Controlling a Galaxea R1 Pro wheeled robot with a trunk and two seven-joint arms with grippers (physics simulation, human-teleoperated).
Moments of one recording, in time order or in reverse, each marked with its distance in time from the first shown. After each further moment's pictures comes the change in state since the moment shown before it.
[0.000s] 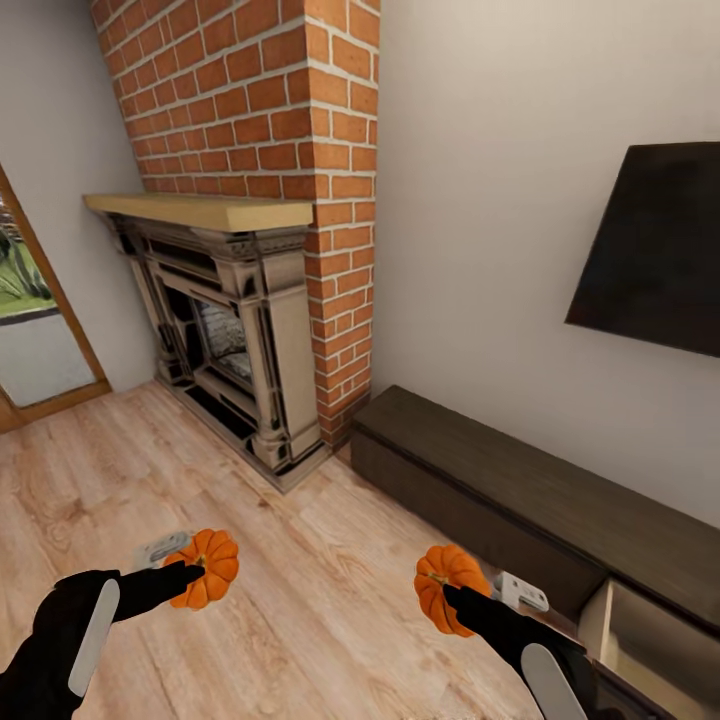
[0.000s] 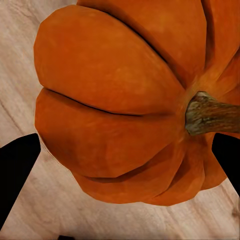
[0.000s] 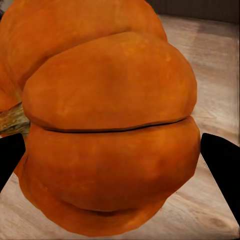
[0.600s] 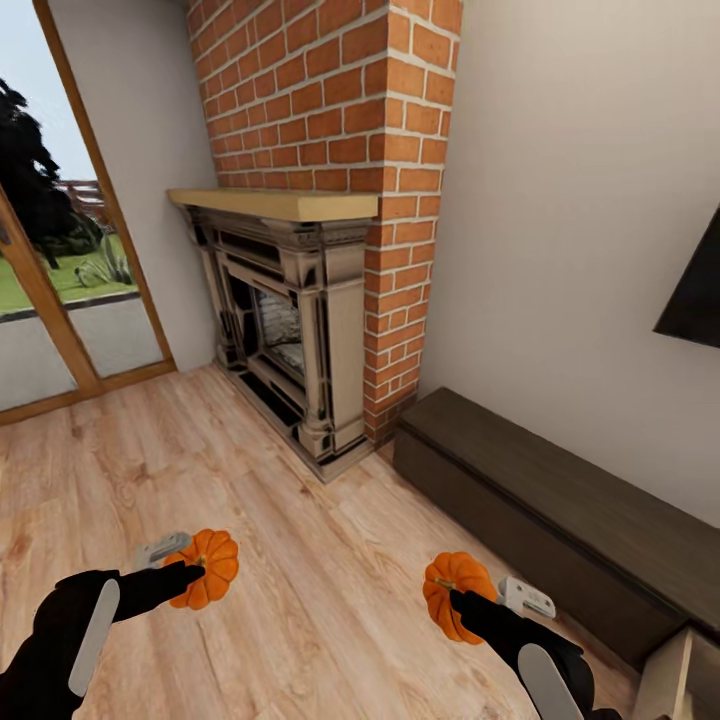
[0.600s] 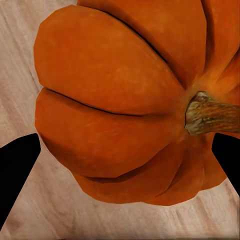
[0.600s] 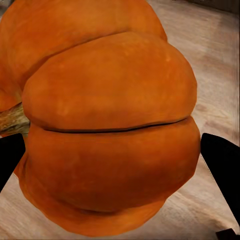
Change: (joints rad) left arm 0.000 0.000 0.000 0.000 0.000 0.000 0.001; right arm 0.001 0.010 0.004 -0.001 0.000 0.001 -0.098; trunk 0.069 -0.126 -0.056
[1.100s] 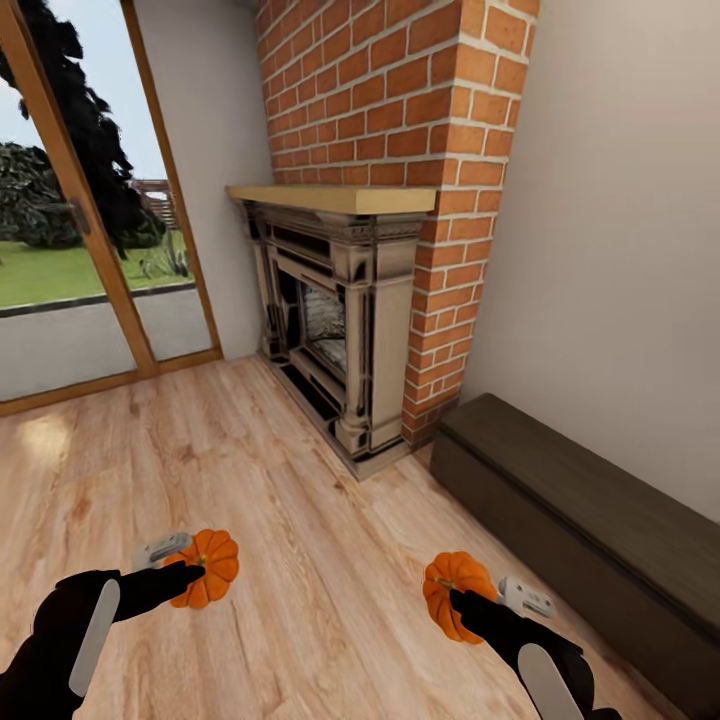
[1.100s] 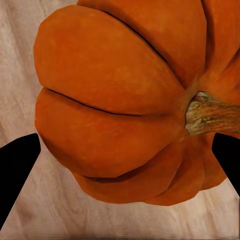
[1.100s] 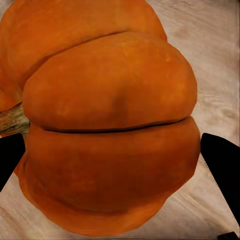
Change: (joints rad) left arm 0.000 -0.001 0.000 0.000 -0.001 0.000 0.001; right arm 0.000 0.000 0.000 -0.001 0.000 0.000 0.000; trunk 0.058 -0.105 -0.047
